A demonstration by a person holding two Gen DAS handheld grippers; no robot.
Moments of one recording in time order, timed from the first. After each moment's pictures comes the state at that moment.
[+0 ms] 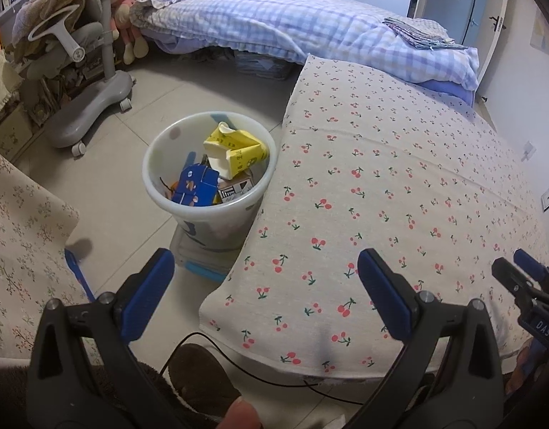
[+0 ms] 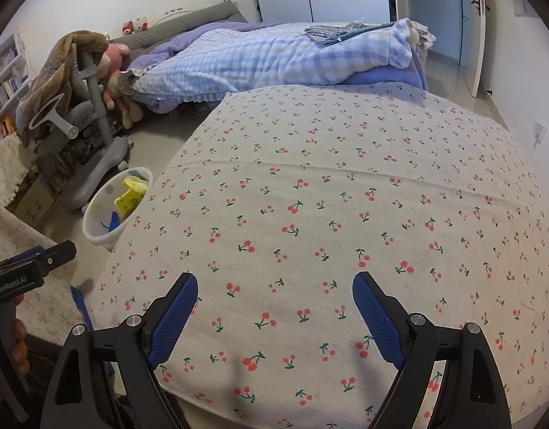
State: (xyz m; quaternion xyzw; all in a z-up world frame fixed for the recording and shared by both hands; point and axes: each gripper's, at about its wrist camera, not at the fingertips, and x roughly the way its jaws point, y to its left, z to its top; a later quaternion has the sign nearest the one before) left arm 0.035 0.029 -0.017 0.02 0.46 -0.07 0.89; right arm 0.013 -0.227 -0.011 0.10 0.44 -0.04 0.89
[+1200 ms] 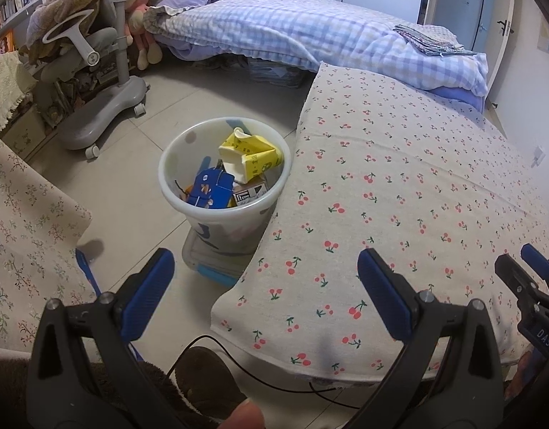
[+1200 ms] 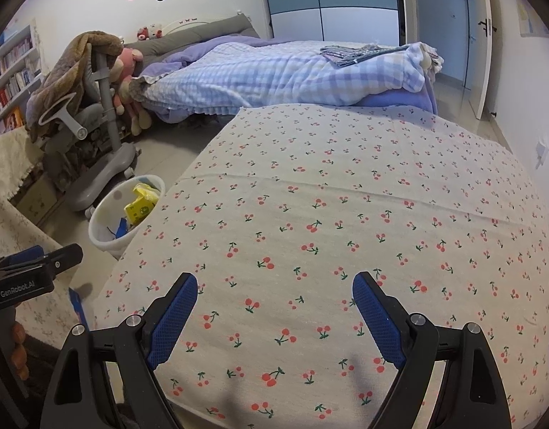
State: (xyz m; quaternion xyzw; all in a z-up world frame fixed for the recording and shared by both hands) left arm 0.029 0.032 -0.016 0.02 0.44 -0.04 0.90; right arm 0.021 -0.207 -0.006 0.08 0.40 -0.04 0.91
